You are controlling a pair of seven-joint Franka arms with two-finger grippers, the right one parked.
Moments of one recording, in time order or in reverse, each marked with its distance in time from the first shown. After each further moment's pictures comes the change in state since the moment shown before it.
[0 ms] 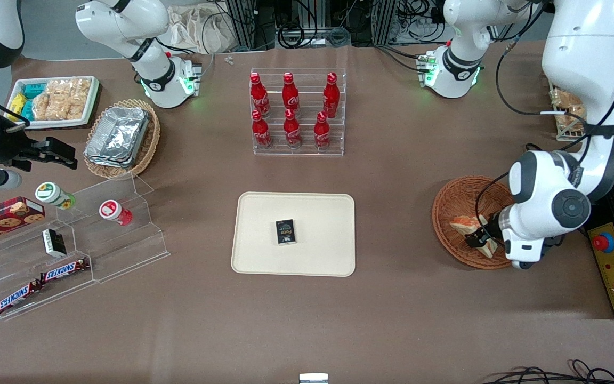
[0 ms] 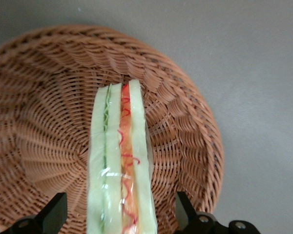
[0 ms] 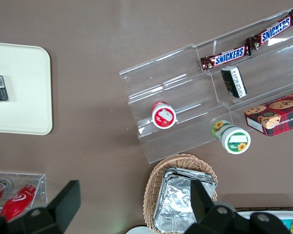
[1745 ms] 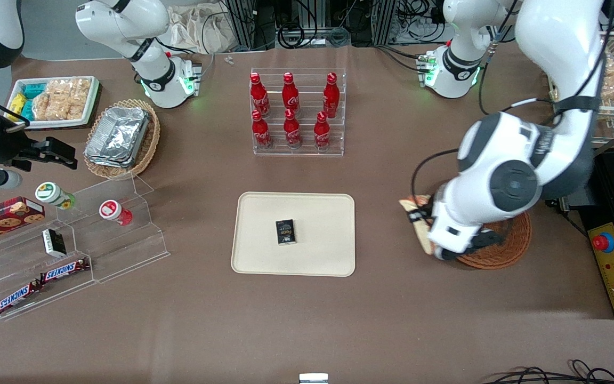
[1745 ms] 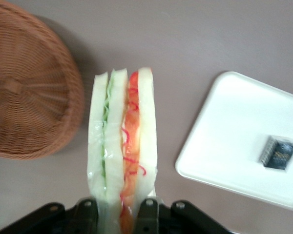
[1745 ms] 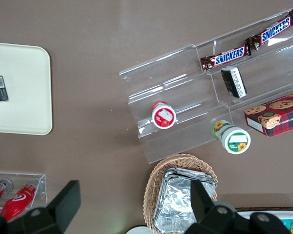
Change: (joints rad) arm -0.109 0.042 -0.325 0.477 0.020 -0.488 0.029
